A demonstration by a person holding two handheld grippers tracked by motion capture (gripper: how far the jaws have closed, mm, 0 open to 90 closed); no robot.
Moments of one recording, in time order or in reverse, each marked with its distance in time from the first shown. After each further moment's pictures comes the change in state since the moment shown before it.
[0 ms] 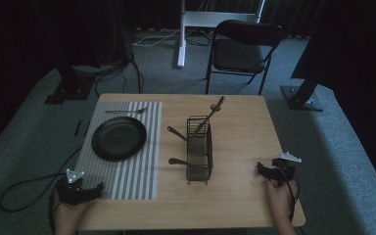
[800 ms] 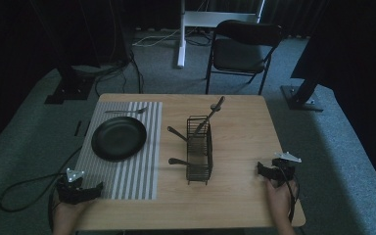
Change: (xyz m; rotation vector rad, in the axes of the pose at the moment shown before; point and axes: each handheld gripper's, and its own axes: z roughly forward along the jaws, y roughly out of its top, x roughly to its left) left arm 0.001 0.002 0.000 0.015 -0.003 0.005; right arm 0.000 0.000 0.000 -0.001 -0.005 0.005
